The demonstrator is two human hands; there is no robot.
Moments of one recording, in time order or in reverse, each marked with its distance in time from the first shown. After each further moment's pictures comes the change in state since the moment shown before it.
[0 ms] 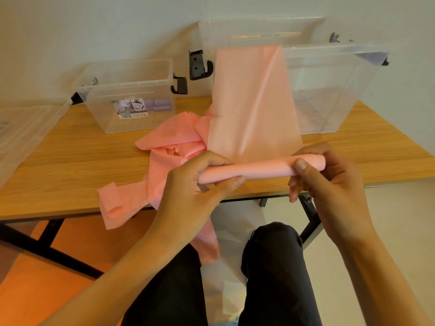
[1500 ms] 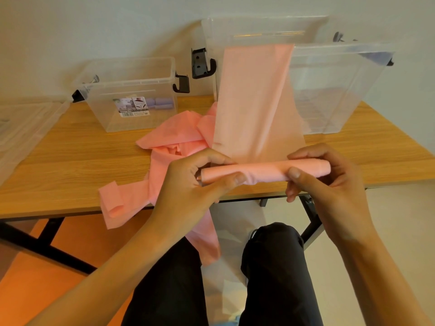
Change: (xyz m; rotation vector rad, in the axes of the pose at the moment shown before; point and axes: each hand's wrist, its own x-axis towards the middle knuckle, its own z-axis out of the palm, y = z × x) left_hand 0.009 -0.003 -0.006 -0.090 -0.016 -0.024; right_hand 0.001 0.003 0.001 -0.028 -0.041 -0.022
